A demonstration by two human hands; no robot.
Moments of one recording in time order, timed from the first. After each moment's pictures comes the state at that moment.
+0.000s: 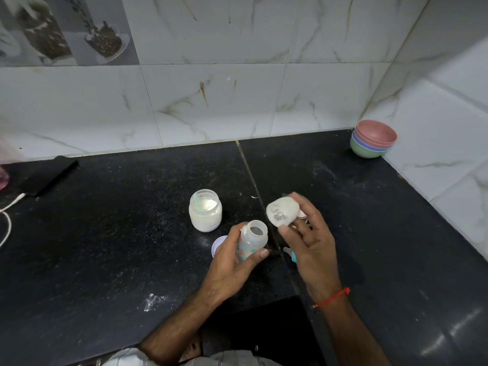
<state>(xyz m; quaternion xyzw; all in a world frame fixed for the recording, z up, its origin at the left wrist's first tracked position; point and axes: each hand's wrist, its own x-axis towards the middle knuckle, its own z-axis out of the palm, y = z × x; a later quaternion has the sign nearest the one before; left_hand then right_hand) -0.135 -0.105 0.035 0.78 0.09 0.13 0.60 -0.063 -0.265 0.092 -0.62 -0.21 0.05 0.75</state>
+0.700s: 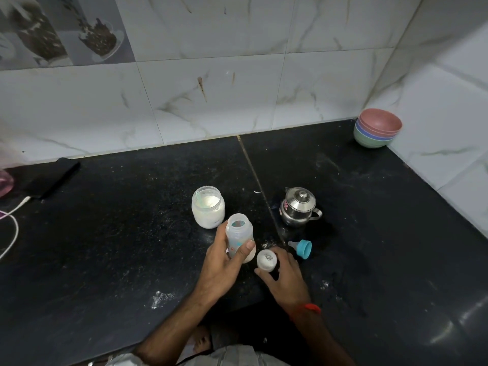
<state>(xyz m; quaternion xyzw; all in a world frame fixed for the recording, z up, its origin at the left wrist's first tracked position) -0.146 -0.089 0.025 0.76 0.15 0.11 0.63 -0.089 -0.267 -0.042 -0.90 -0.13 0.12 0.40</state>
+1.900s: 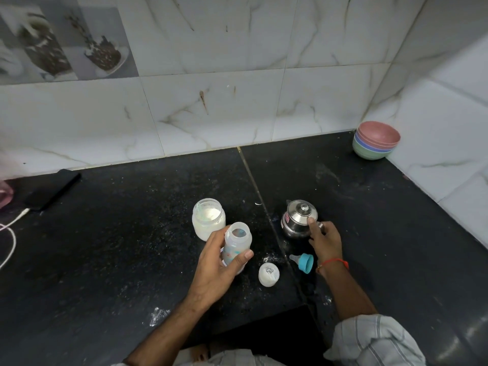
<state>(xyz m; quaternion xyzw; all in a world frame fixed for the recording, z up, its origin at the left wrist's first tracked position) -0.135 -0.068 0.024 0.77 0.13 0.15 0.60 0.042 -0.288 -0.012 -0.74 0.14 0.06 0.65</state>
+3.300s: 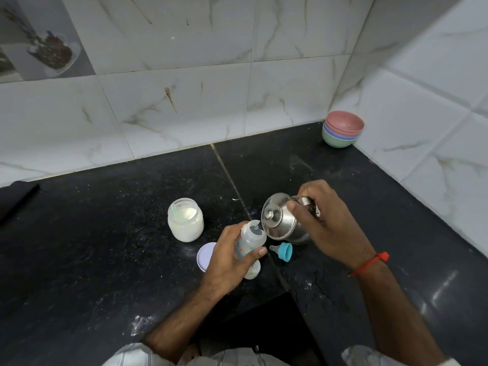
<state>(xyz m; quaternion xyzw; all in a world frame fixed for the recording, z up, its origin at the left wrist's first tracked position) -0.104 -0.116 0.033 0.81 0.06 0.10 0.58 -0.035 -0.310 0.171 -0.89 -0.28 -0.04 0.37</state>
